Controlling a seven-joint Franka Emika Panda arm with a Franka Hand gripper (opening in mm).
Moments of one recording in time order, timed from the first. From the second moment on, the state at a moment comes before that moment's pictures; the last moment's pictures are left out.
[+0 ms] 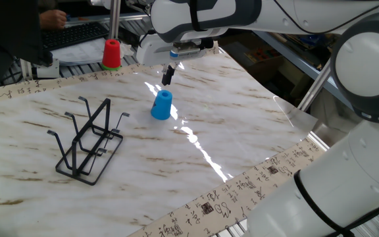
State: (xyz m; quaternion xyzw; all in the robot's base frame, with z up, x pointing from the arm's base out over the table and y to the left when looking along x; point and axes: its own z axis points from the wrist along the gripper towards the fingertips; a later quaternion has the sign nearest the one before) arm 0.499 0.000 0.299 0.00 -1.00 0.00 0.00
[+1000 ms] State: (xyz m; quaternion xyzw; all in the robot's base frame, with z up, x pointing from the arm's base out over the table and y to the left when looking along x) arm 0.505 0.004 0.321 0.01 -1.00 -0.04 0.01
